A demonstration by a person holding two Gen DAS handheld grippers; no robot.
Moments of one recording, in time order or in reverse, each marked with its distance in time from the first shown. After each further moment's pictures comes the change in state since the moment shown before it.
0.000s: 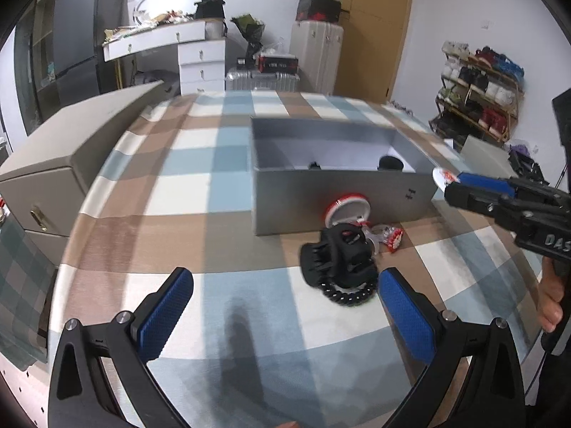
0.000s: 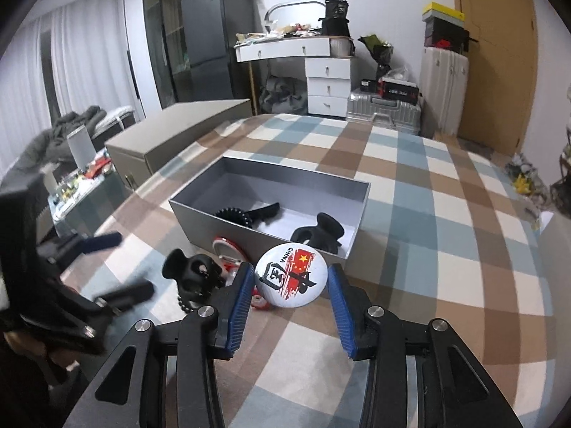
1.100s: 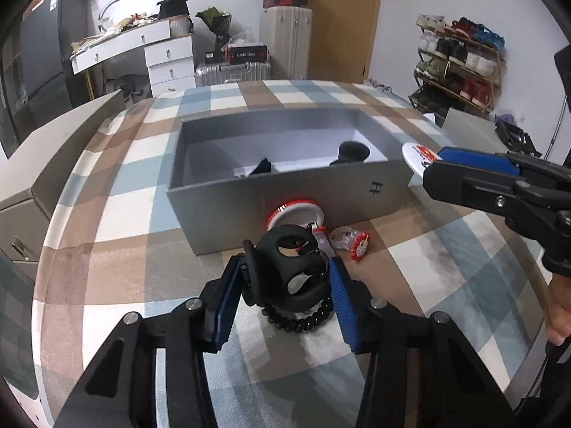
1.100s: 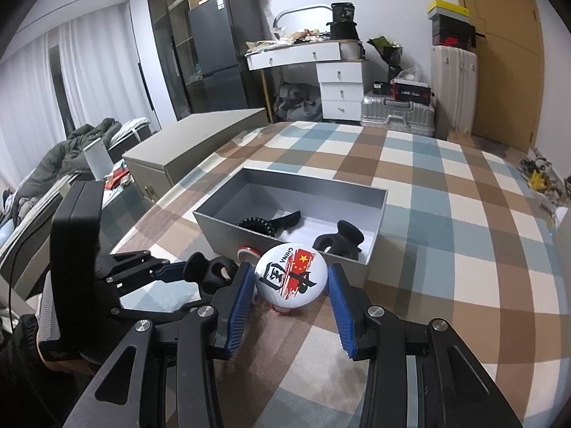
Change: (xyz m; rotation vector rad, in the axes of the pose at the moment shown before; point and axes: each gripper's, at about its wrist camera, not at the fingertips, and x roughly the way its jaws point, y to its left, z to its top) left arm 0.012 -0.032 0.014 0.105 0.036 -0.040; right arm -0.010 0.003 0.003 0.018 -0.033 0.074
